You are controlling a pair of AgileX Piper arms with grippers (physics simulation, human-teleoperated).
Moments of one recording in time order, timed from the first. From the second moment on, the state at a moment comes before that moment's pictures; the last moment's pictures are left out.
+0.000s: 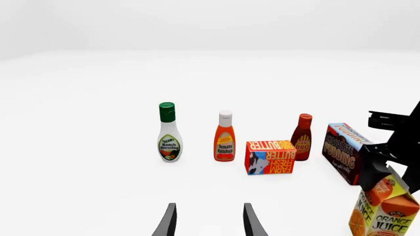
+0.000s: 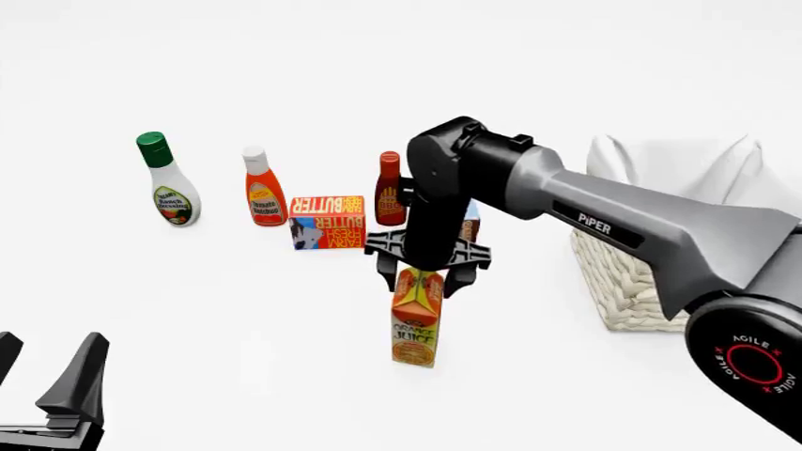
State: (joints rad) left arm -0.01 0.01 -0.01 0.00 0.00; right arm 0.69 2.00 -1.71 1.21 0.76
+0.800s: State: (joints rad) left arm -0.01 0.01 -0.01 0.00 0.00; right arm 0.72 1.89 -1.67 1.22 0.74
